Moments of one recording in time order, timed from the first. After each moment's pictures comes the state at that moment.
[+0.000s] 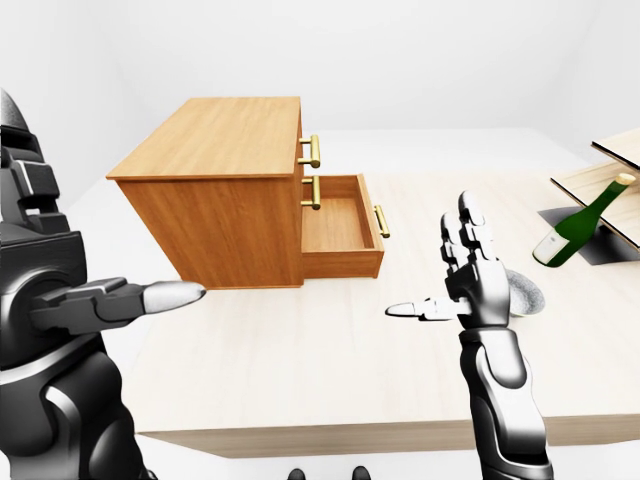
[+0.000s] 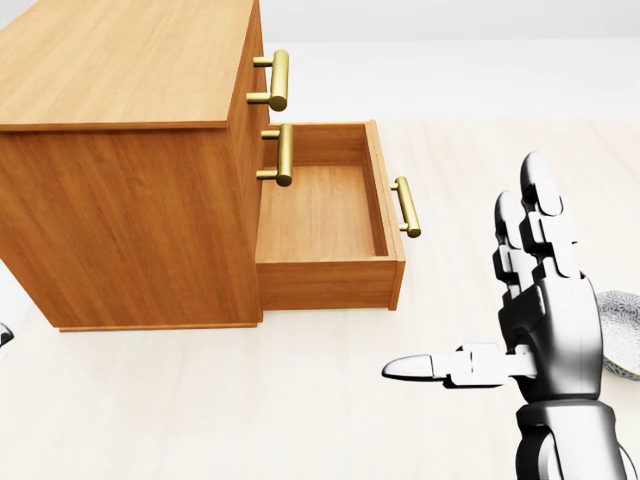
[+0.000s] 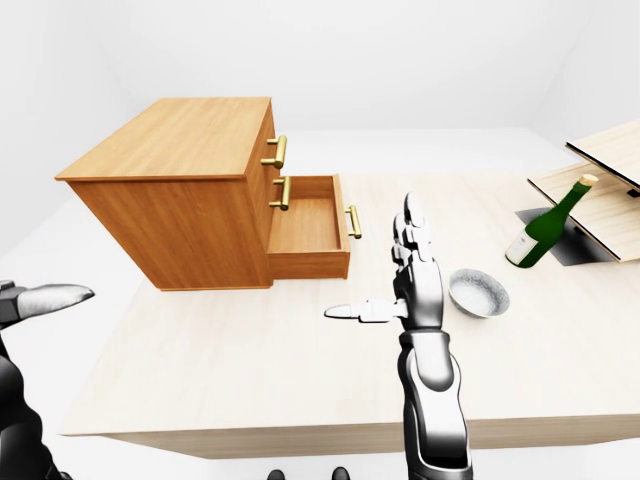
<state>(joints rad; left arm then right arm) -0.15 0.20 0.40 -0.84 -0.37 0.09 0.02 0.02 -0.03 -0.08 -0.45 0.04 0.09 0.05</state>
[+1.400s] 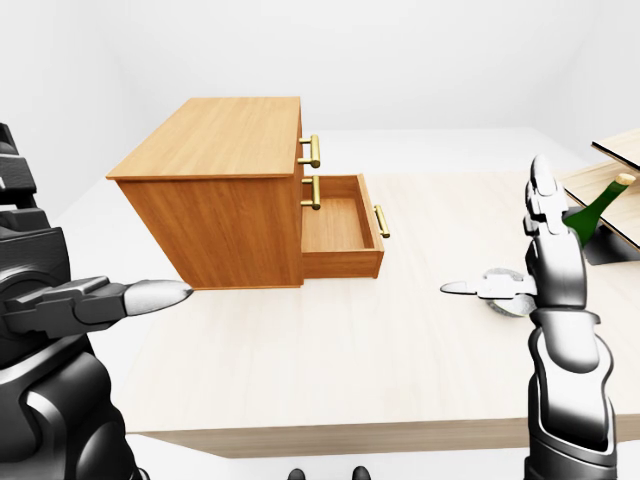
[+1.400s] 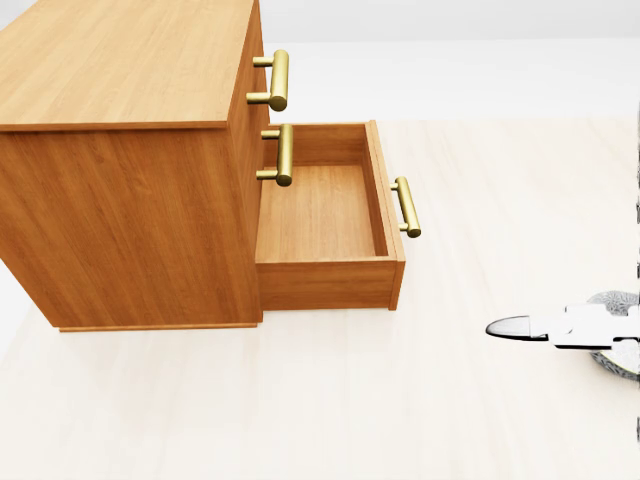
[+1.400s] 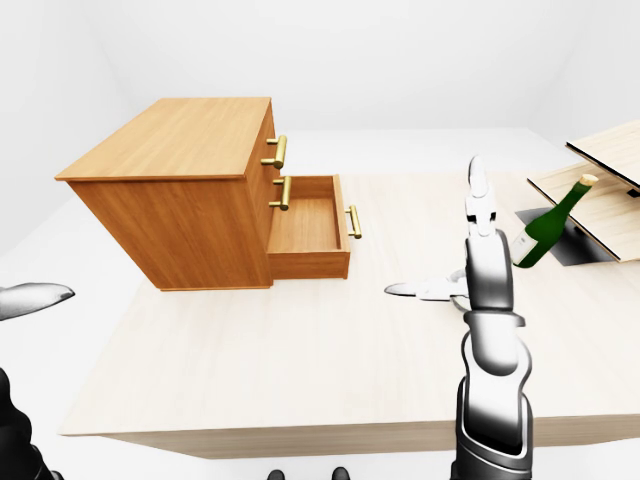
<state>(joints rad) -0.16 0.23 0.43 -0.86 -0.41 0.09 0.05 -0.09 -0.20 -0.32 -0.46 -0.28 0.09 0.13</state>
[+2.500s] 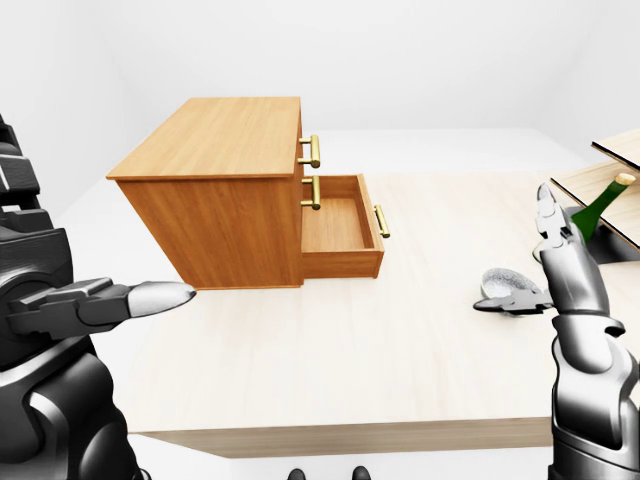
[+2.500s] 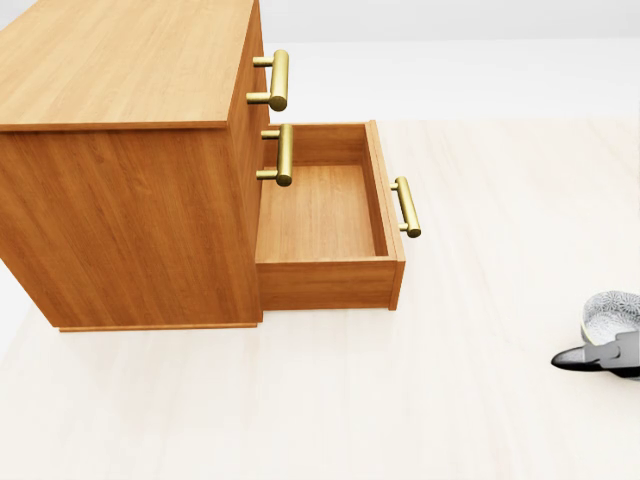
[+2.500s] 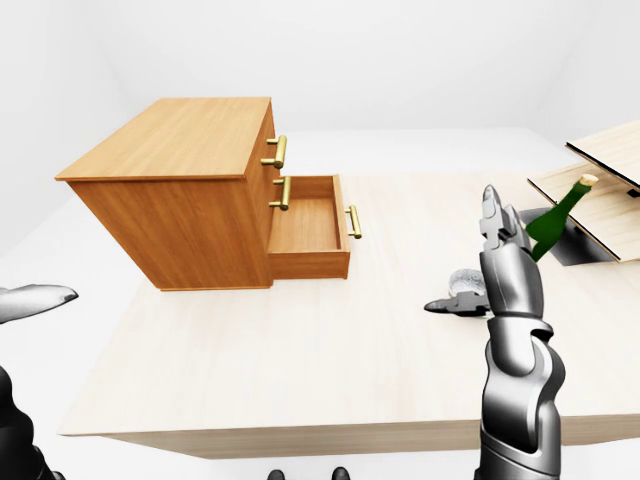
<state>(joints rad) -0.16 0.22 0.42 -0.86 -0.41 0.09 0.04 -0.06 -0.27 -0.42 -0.34 -0.61 0.09 0.21</state>
